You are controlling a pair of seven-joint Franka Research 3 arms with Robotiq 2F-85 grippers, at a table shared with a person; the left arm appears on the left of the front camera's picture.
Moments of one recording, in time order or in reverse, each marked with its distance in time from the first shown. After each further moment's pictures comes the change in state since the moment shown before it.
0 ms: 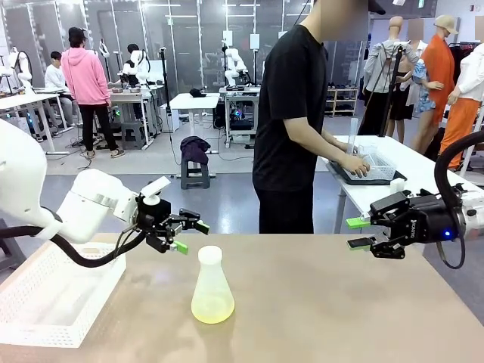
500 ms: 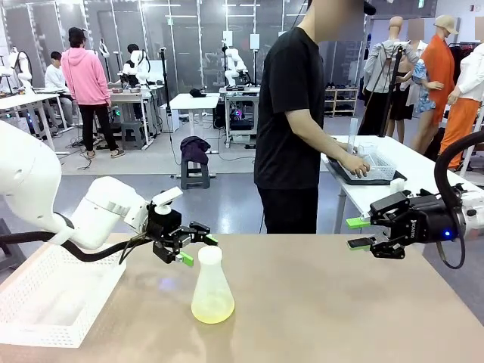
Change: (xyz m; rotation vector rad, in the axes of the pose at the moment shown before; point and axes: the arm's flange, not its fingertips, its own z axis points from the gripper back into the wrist) left arm -0.016 0.000 -0.033 -0.112 -0.017 0.066; right arm 0.000 0.000 0.000 0.000 0.000 0.000
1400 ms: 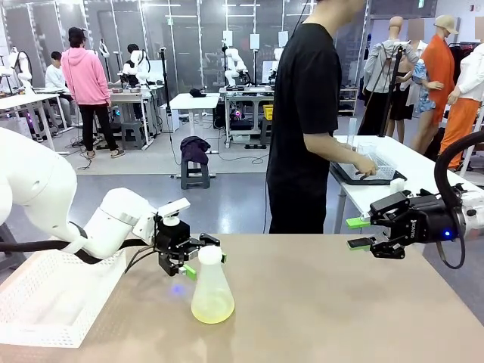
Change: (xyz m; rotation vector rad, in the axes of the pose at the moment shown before) left arm -0.019 0.002 -0.037 -0.144 -0.091 -0.028; right arm 0.000 0.000 0.000 0.000 0.000 0.000
